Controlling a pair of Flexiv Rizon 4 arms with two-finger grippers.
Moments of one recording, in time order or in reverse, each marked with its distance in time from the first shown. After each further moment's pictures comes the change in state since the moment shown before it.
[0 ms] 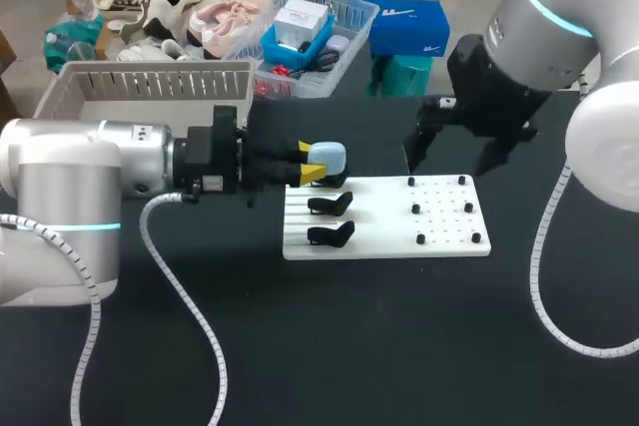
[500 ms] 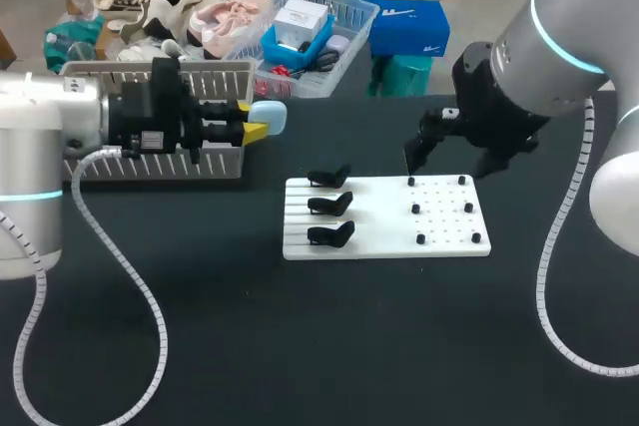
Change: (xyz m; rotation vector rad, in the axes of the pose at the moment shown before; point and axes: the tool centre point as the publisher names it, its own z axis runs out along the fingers) left arm -0.024 0.045 -0.083 -0.181 0.143 -0.069; right arm 0.002 0.000 0.002 -0.007 -0.098 0.004
